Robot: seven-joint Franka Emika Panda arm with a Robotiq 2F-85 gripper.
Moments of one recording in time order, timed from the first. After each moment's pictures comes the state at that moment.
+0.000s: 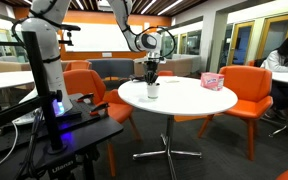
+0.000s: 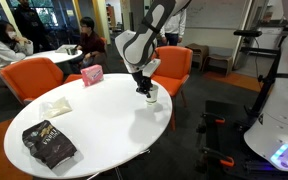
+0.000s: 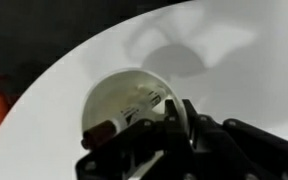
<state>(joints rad) -0.09 0.46 -0.12 -2.05 -0.19 2.24 0.06</state>
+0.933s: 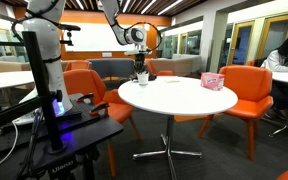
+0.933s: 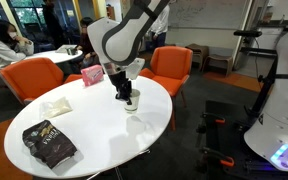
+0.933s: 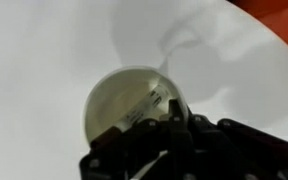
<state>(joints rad) 0.04 0.38 0.03 -2.04 -0.18 2.24 0.06</state>
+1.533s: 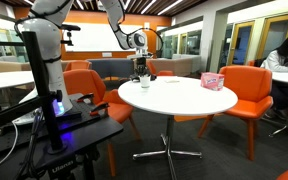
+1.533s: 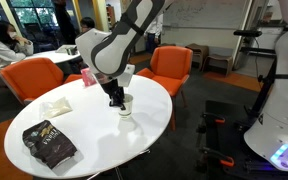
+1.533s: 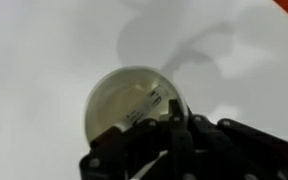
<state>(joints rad) 0.08 0.52 0.02 -1.90 -0.23 2.21 0.03</state>
